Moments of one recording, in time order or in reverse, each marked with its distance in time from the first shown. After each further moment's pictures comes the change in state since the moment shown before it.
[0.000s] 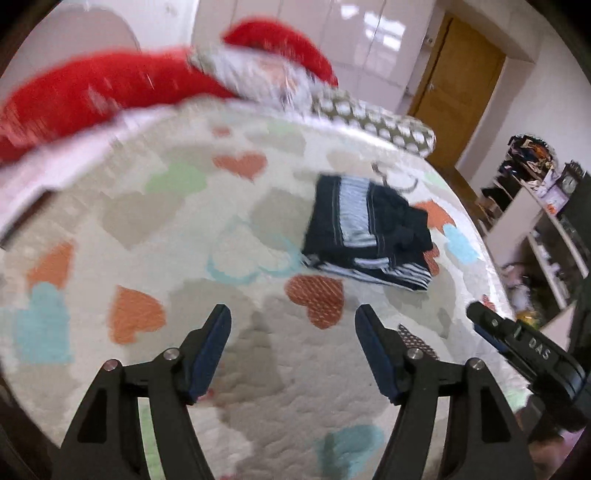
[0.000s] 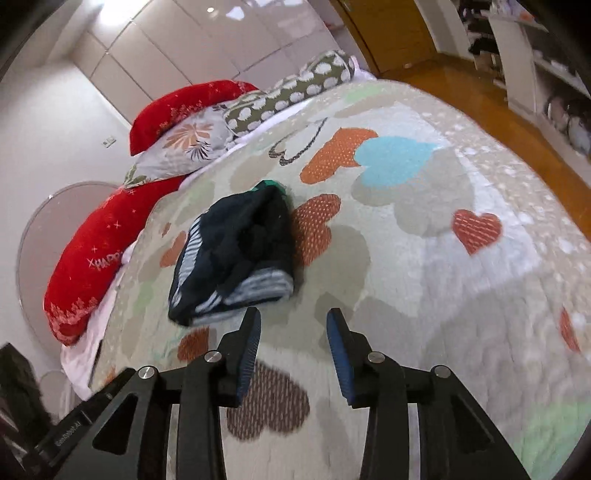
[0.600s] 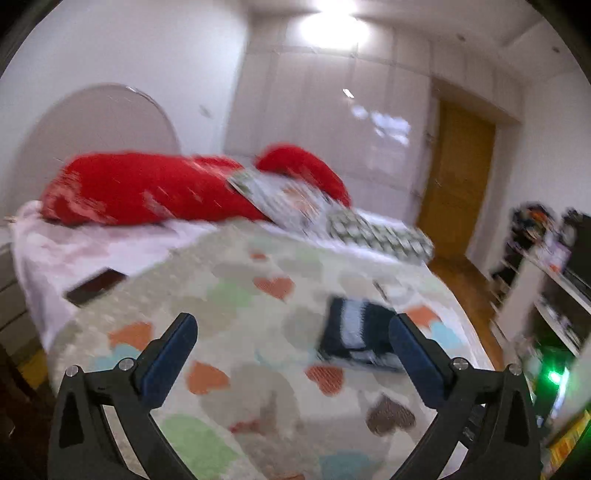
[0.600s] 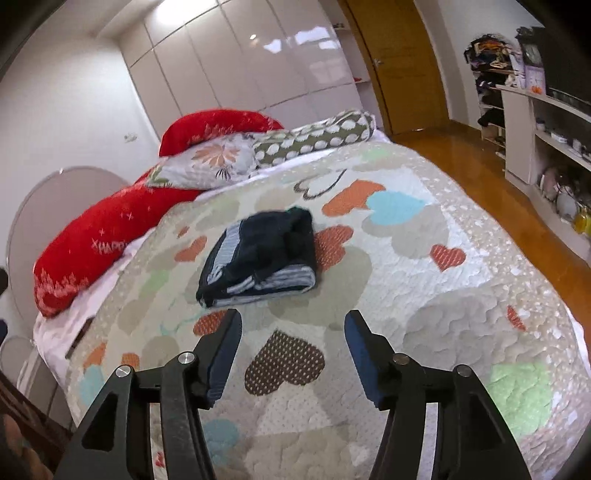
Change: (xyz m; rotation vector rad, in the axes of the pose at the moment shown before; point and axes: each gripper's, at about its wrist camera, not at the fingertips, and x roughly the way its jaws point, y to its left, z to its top) left arm -0.116 0.006 0.004 -0.024 -0.368 0.041; right arm -0.059 0.043 -0.049 -0.178 -0.162 -0.066
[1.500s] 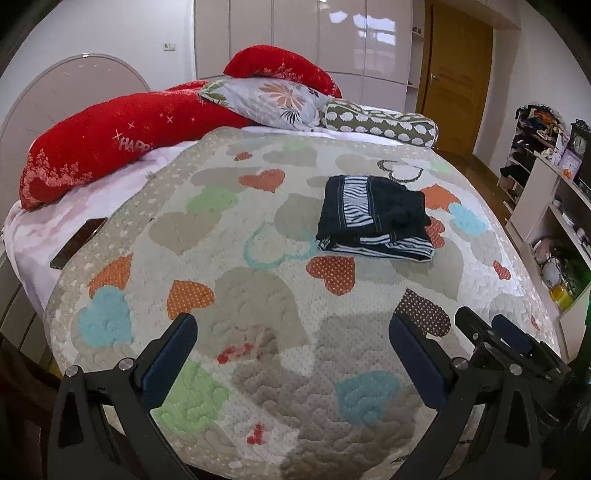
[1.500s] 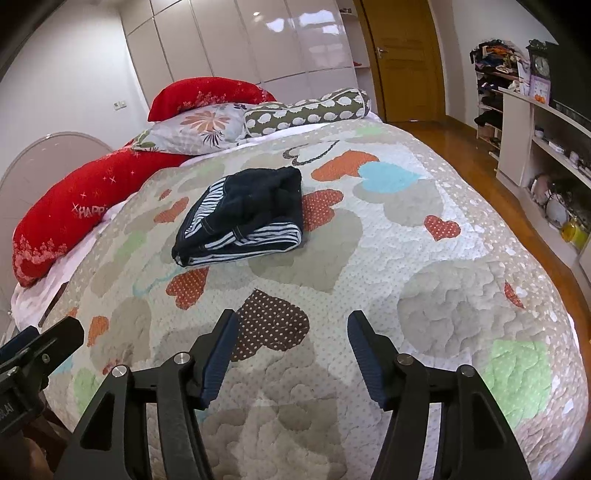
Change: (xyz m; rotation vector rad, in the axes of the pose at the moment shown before) left arm 0.052 -0.028 -0.058 0.156 0.354 0.064; right arm 0.018 0.002 -0.025 -0.062 0.080 -0.088
